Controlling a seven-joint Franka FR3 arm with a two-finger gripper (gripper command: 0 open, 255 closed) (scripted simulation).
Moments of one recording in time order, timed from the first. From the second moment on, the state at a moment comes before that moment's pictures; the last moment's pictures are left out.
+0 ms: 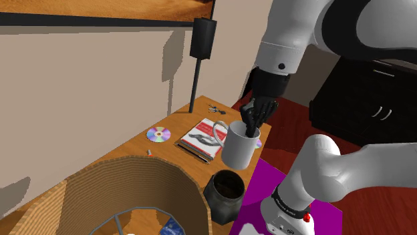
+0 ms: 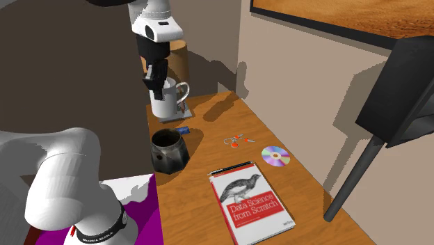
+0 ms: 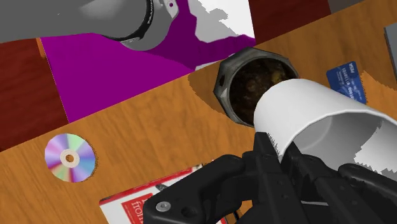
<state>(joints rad) 0.17 -0.94 0.26 -2.42 0.29 1.44 0.62</state>
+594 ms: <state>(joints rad) 0.18 -0.97 0.28 -2.55 0.31 1.54 0.60</state>
